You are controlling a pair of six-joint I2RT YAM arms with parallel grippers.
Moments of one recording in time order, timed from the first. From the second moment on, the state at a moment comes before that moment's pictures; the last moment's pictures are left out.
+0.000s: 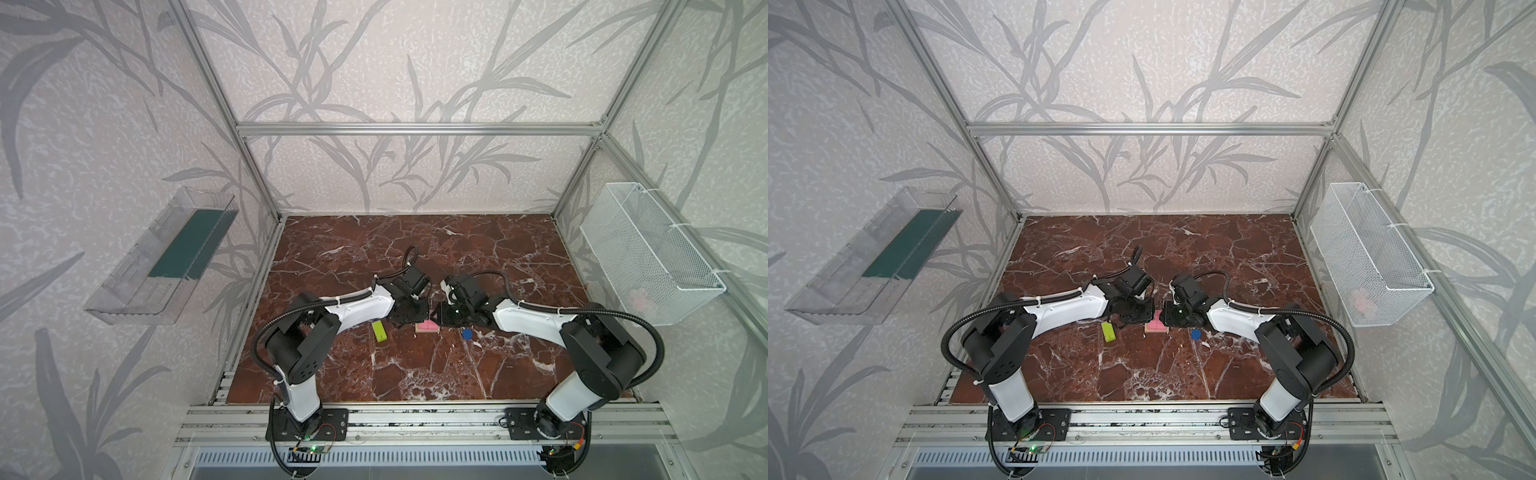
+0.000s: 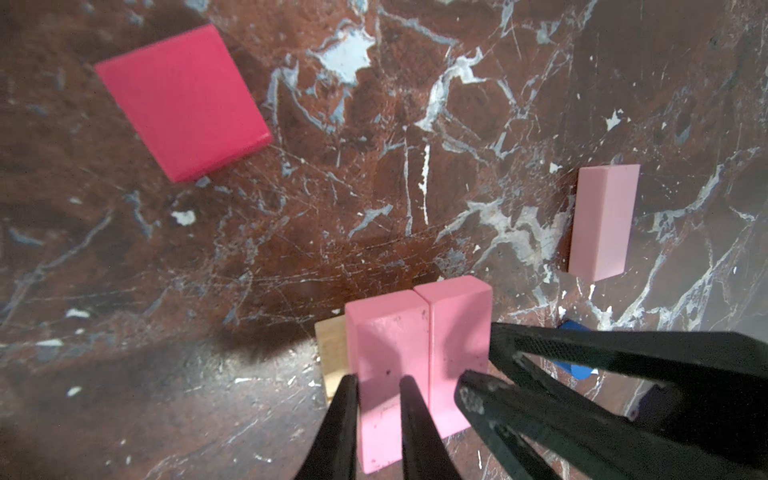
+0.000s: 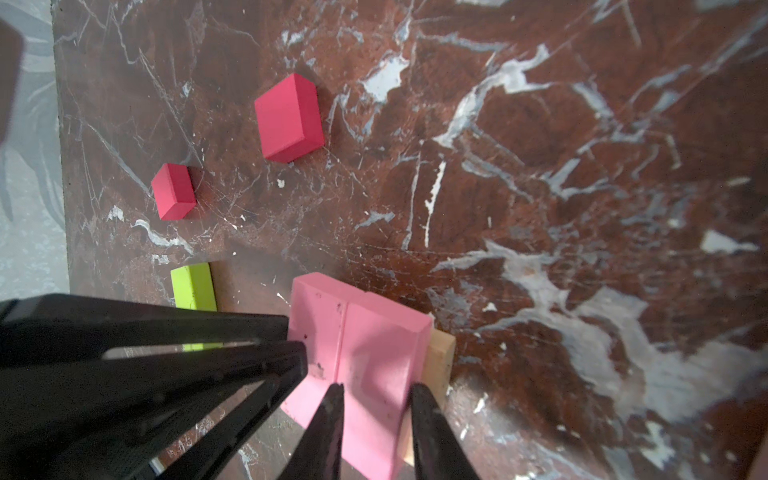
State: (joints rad) left arm -0.75 1.79 1.13 -0.47 0.14 -0.76; right arm 0.65 1.63 0.82 -0.13 -0.27 0.69
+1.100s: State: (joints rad) left arm -0.75 1.79 1.13 -0.47 0.14 -0.76; right arm 0.65 1.63 0.82 -0.13 -0.27 0.70
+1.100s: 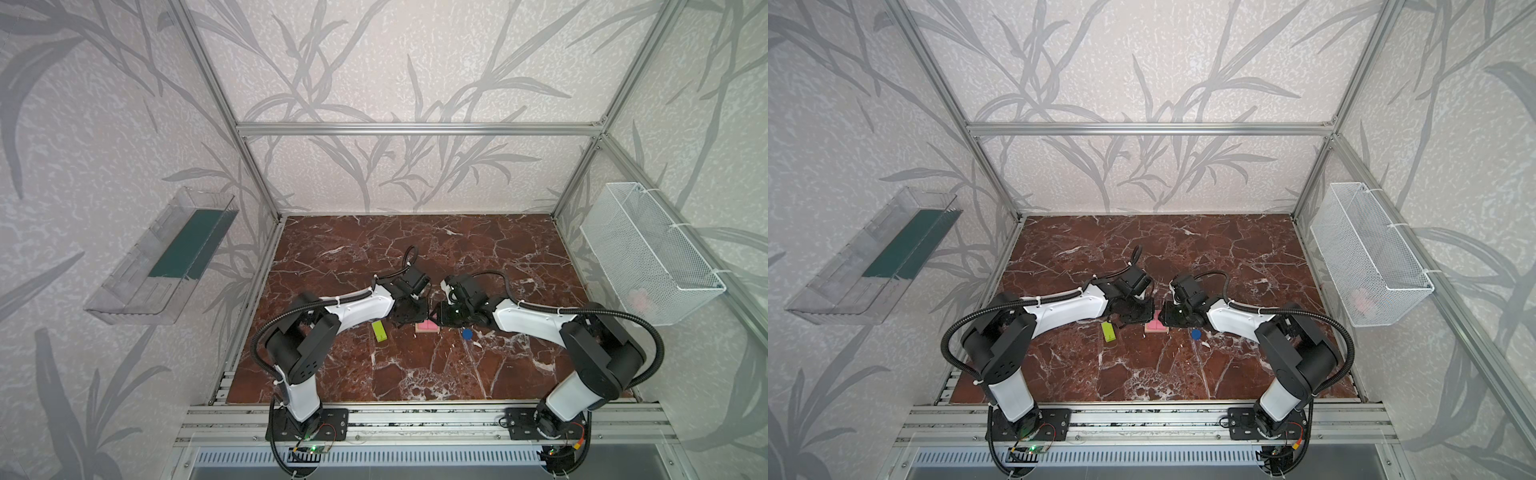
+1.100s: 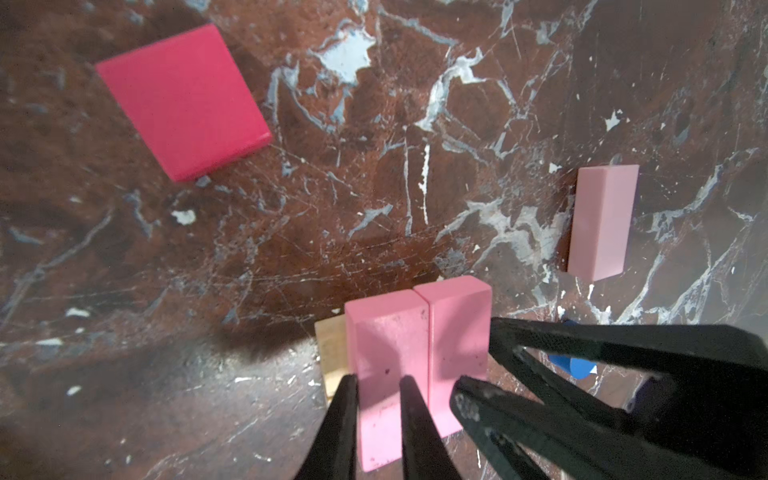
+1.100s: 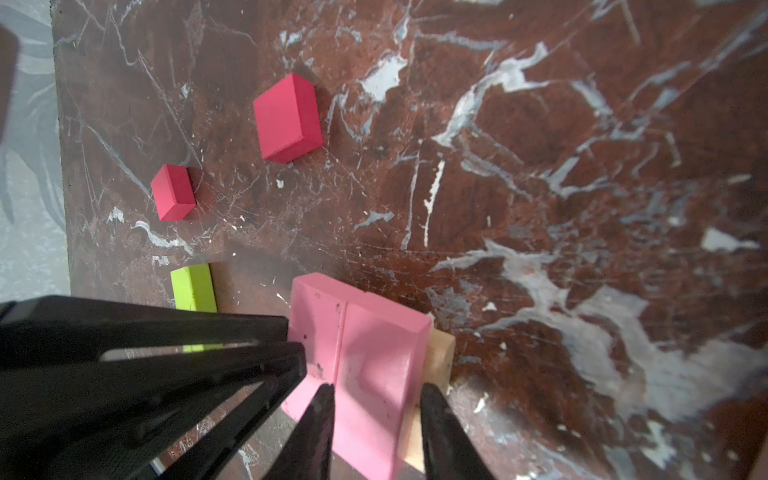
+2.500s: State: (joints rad) left arm -0.75 1.77 1.13 -0.47 0.14 -0.76; right arm 0.64 1.65 0.84 -0.13 -0.26 0.70
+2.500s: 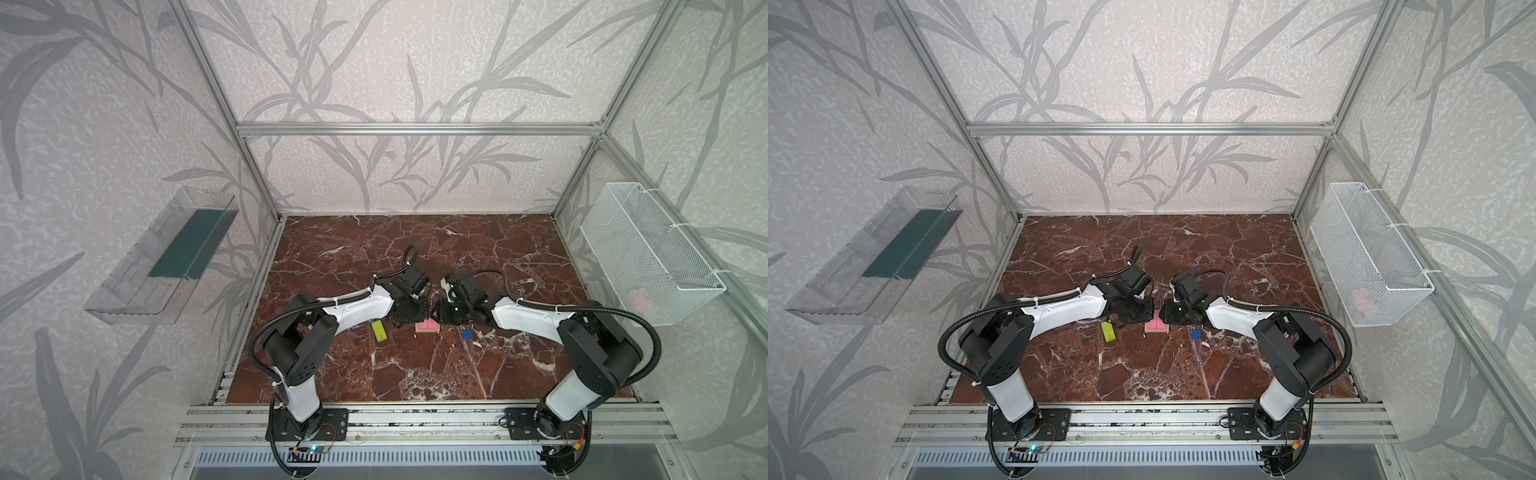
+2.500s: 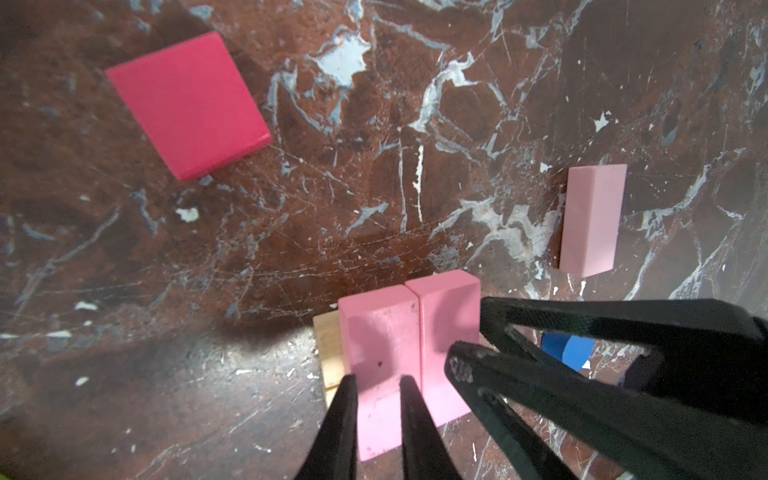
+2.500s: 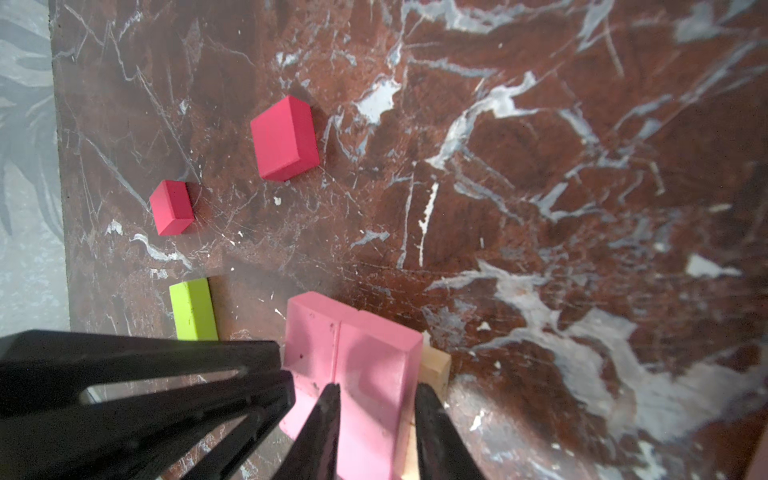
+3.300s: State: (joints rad) left arm -0.75 1.76 1.13 -0.47 0.13 -0.76; right arm 0.64 1.65 0.84 -0.13 -0.26 0.70
